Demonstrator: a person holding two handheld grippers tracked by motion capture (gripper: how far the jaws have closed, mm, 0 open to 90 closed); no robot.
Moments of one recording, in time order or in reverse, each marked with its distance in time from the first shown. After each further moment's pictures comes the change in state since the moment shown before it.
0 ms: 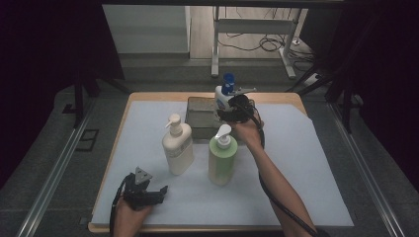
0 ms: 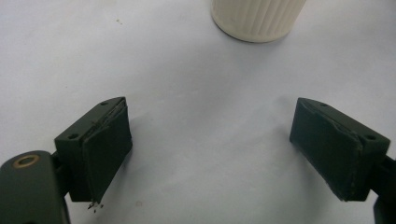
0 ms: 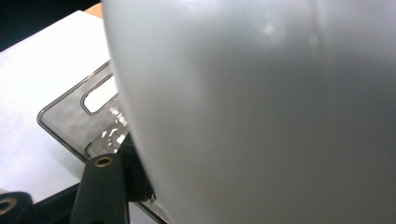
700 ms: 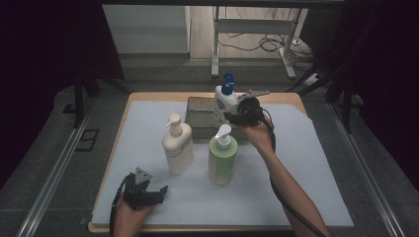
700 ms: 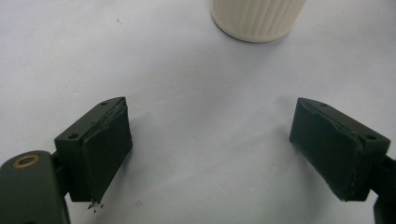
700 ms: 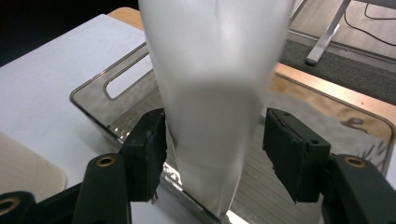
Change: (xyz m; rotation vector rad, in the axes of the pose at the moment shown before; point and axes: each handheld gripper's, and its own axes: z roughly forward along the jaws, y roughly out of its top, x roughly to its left) left arm 0.000 0.000 0.000 -0.002 0.000 -0.002; right arm -0.013 -0.012 -0.034 -0.024 0.067 -0.009
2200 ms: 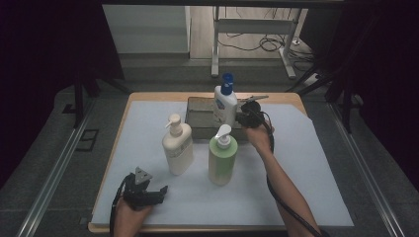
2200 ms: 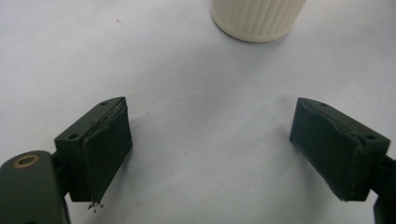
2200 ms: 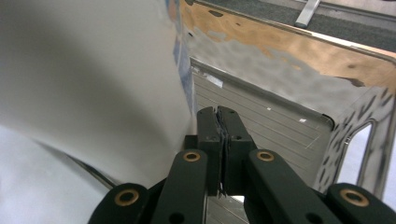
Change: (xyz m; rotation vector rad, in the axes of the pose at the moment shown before) left arm 0.000 0.000 0.000 0.001 0.002 -0.001; right arm -0.029 -0.025 0.040 0.098 -0.056 0.086
